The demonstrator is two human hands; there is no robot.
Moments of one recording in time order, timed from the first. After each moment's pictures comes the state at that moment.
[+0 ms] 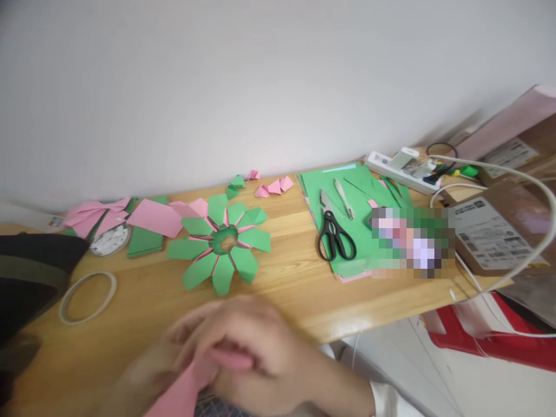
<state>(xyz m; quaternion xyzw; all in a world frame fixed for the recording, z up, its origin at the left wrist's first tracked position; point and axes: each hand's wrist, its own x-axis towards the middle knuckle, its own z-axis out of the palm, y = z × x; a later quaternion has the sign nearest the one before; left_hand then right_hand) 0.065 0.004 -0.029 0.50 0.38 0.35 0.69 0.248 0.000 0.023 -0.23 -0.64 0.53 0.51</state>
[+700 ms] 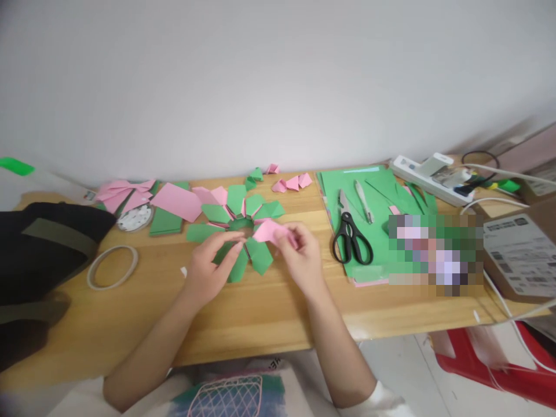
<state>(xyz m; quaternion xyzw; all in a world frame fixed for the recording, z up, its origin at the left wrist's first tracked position) 0.085 0.065 -0.031 0.76 0.48 0.41 0.18 0.270 0.064 -0.033 -0.54 -0.45 0.44 0.56</state>
